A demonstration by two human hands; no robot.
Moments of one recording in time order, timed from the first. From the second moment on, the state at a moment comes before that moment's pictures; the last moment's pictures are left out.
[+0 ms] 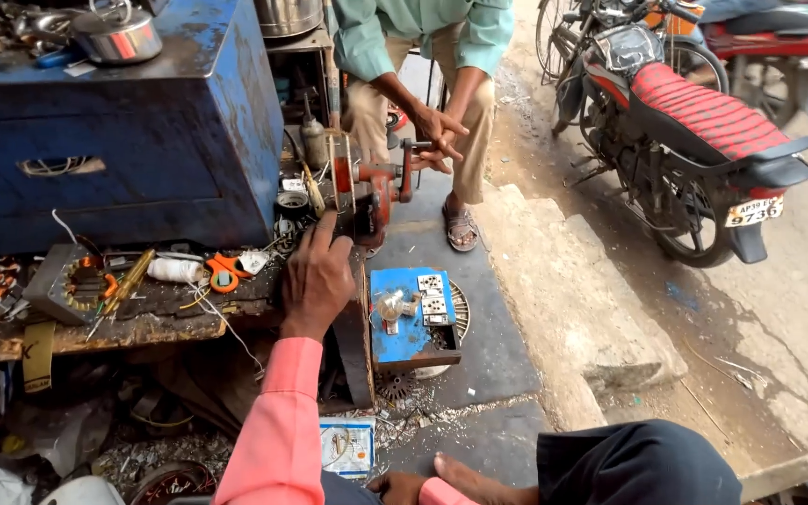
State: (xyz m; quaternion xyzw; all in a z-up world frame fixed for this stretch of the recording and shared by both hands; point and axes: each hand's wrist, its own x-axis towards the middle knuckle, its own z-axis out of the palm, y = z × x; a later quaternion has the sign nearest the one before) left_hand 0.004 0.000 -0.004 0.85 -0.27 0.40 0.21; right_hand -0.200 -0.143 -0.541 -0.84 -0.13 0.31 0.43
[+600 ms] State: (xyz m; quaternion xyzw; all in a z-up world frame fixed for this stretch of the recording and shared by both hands) left_hand 0.005 0.002 -0.011 0.85 -0.27 0.39 0.22; right_hand 0.056 -0.330 -0.090 -0.96 -0.15 0.24 0.05
